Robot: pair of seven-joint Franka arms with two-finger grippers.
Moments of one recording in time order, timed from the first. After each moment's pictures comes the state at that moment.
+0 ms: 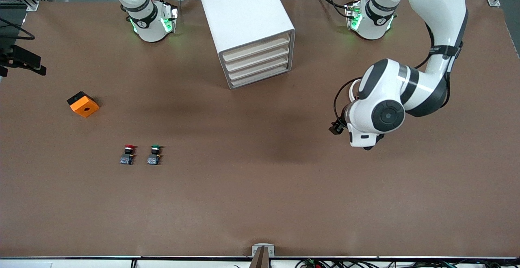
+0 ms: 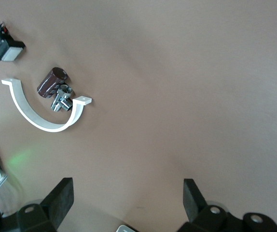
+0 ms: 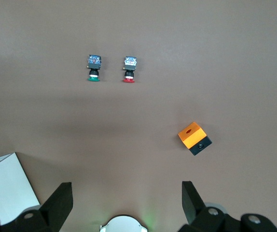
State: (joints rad) left arm -0.17 0.48 -0.24 -1.59 -0.04 1.70 -1.24; right arm -0.01 0.05 -0.06 -1.40 -0.01 1.34 -0.11
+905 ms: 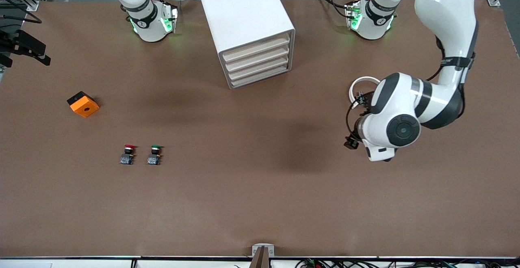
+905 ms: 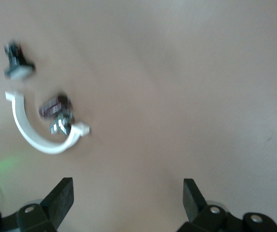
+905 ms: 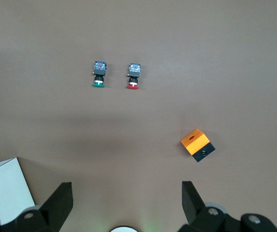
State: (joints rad) left arm -0.11 0.53 -0.24 -1.48 0.08 1.70 -1.32; right arm 0.00 -0.10 -0.06 -1.58 -0.01 1.45 -0.11
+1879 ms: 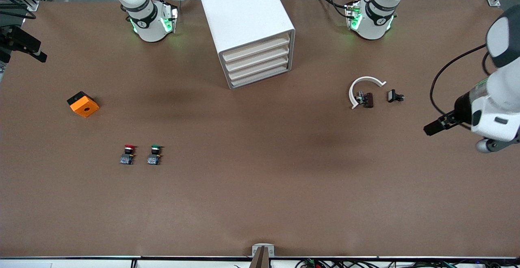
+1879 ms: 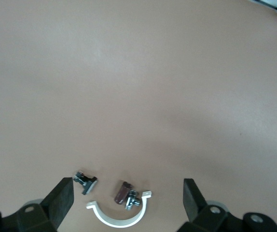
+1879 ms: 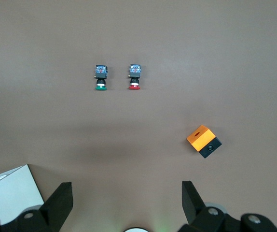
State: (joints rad) left arm 0.14 0.23 -0.24 -1.44 0.09 1.65 -0.48; right arm 0.00 -0.14 -0.09 -1.61 0.03 1.46 -0.05
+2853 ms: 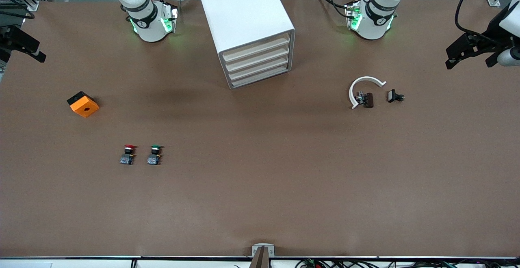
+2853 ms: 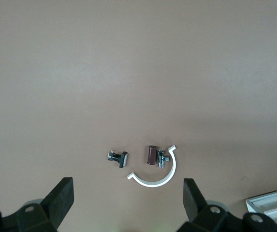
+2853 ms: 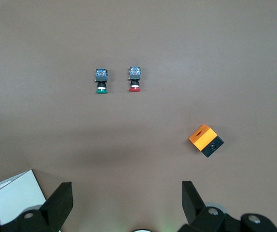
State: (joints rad) left arm 0.07 -0.11 -0.14 -1.60 0.01 1.52 -0.09; right arm 0.00 -0.15 -0.09 -1.61 0.03 1.47 -0.03
